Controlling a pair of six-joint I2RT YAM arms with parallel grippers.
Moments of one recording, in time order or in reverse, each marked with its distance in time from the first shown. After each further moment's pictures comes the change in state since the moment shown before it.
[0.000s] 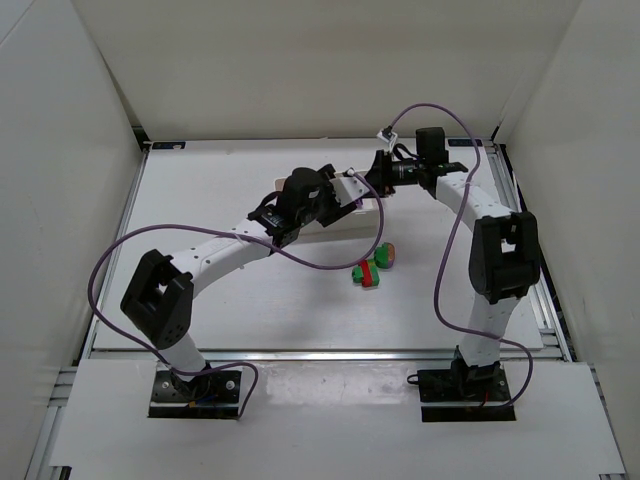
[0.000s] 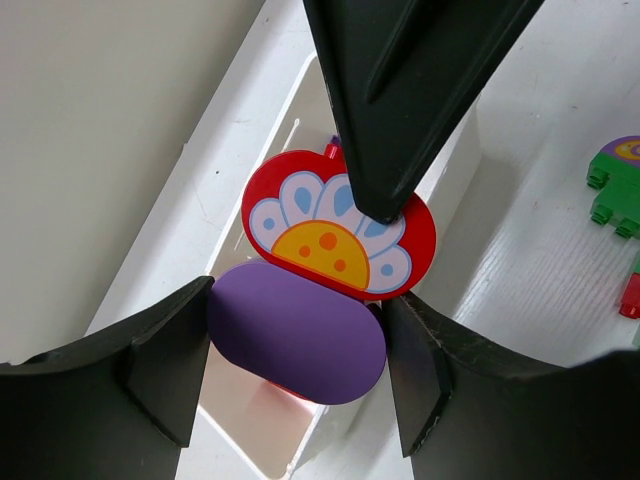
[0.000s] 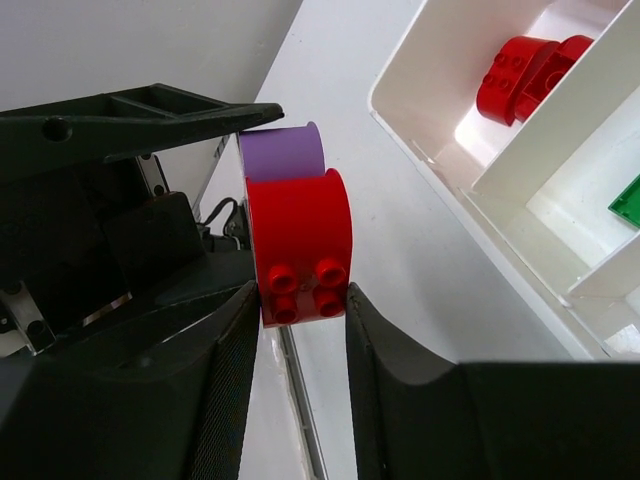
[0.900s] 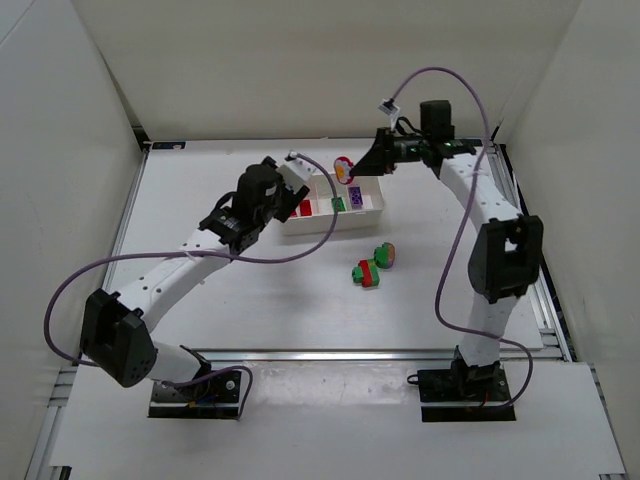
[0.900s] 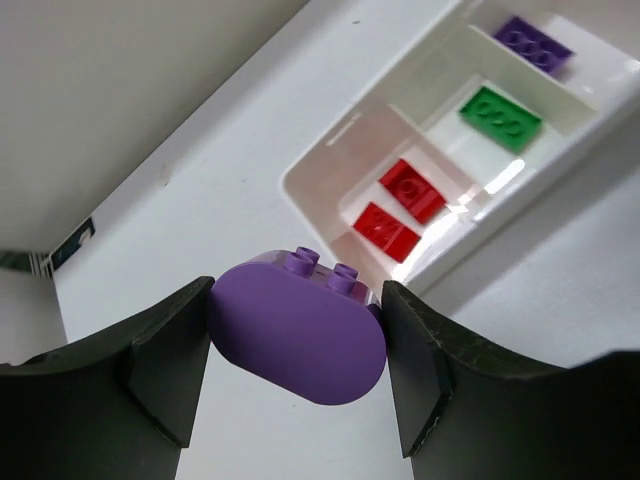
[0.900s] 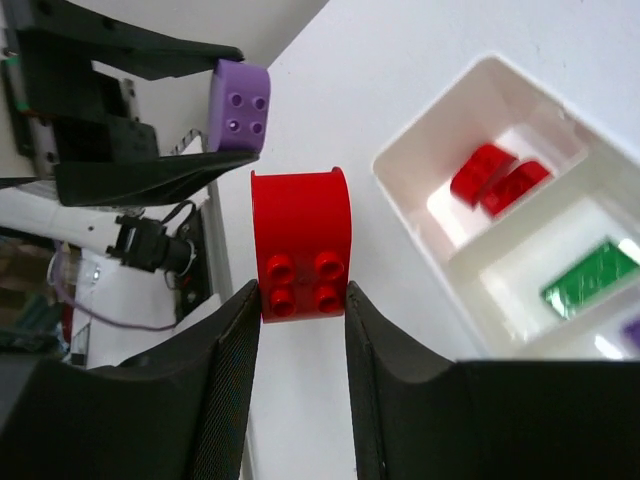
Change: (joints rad) left arm 0.114 -0.268 -0.101 -0.204 -0.224 -0.161; right arm -0.021 -0.024 0.203 -0.163 0.000 -0.214
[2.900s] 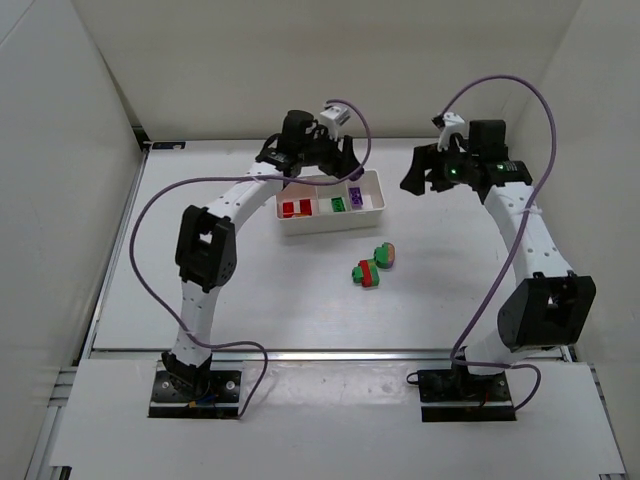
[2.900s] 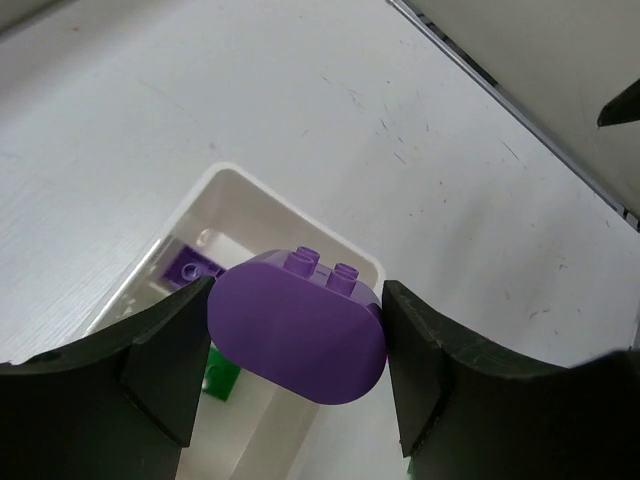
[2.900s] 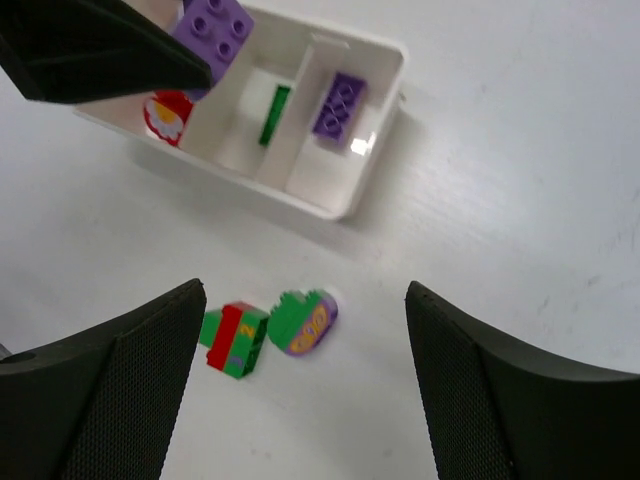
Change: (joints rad) left arm 0.139 0.769 0.782 -0.007 0.826 -0.548; right arm -0.097 -0.348 -0.203 -0.237 0.655 -0.259
